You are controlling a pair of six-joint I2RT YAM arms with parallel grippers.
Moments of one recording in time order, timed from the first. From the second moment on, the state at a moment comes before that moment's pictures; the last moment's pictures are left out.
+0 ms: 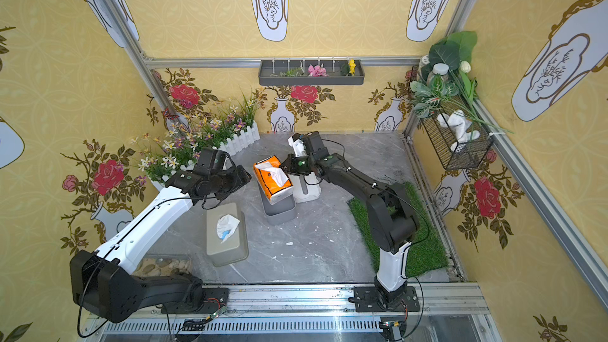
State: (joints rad) left arm -0.30 1.30 1.14 -0.74 0.06 -0.84; right arm 0.54 1.89 1.48 -0.24 -0.56 0.57
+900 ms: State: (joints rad) left arm -0.27 1.27 1.10 -0.75 0.08 -0.84; right arm 0.63 1.88 1.30 -0.27 -0.37 0.63
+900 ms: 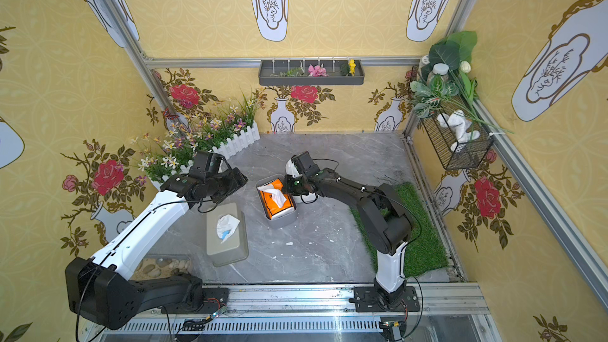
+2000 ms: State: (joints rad) left arm -0.35 1.42 1.24 -0.77 0.08 -0.80; right arm 0.45 1.85 1.29 -0.52 0.00 0.26
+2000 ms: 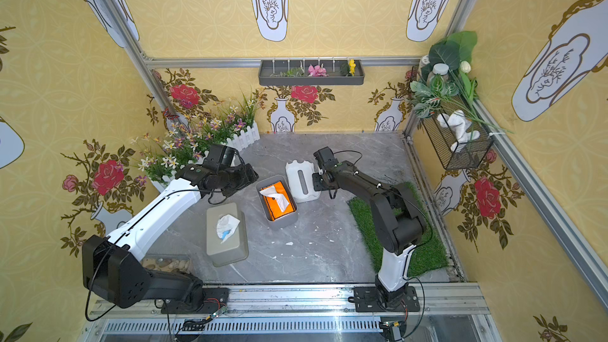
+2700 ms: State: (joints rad) left arm -0.38 1.45 1.30 -0.78 0.06 -0.80; right arm 0.39 2.09 1.44 -0.44 -0.07 0.24
